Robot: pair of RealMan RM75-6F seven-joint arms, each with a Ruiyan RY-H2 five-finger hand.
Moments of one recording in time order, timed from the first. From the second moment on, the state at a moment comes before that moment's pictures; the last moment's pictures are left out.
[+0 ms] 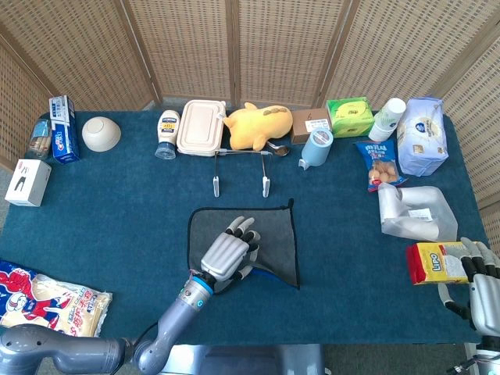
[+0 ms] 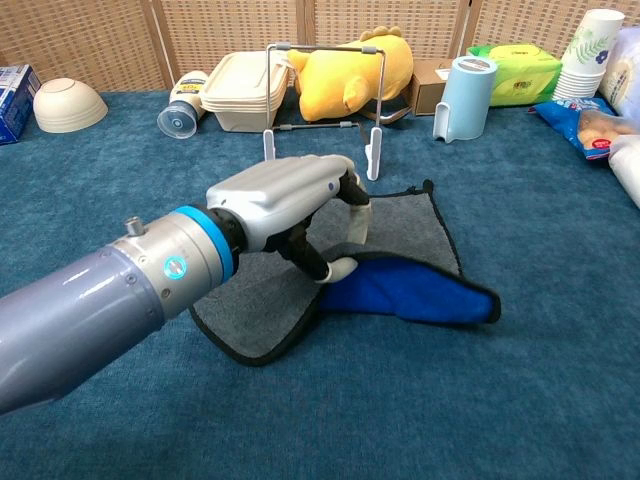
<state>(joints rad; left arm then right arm) -0.73 -1.91 -0.22 -1.55 1.15 1.03 0.60 -0.04 -1.07 0.08 -1.81 -1.40 1.53 0.00</state>
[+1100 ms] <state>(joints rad) -0.90 -1.97 -0.29 -1.20 1.12 0.97 0.58 -0.06 -1.07 0.08 -1.79 -1.38 1.54 0.04</state>
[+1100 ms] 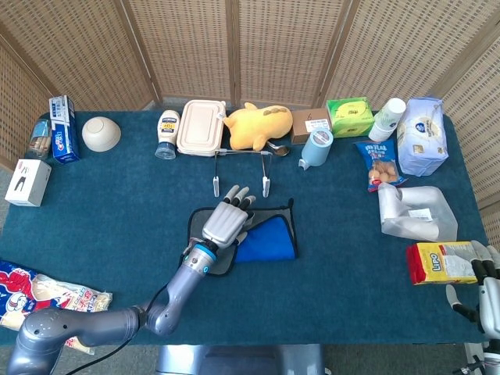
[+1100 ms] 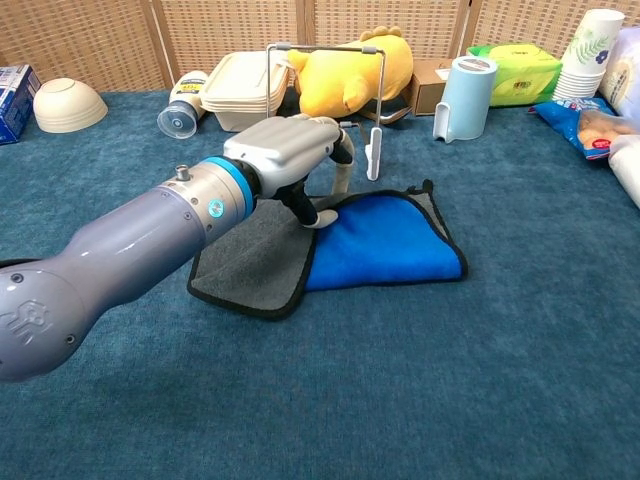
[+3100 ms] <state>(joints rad) -0.98 -1.99 -0.30 -1.09 1.12 0.97 0.53 -0.07 -1.06 0.09 -1.82 -1.39 1.56 0.02</state>
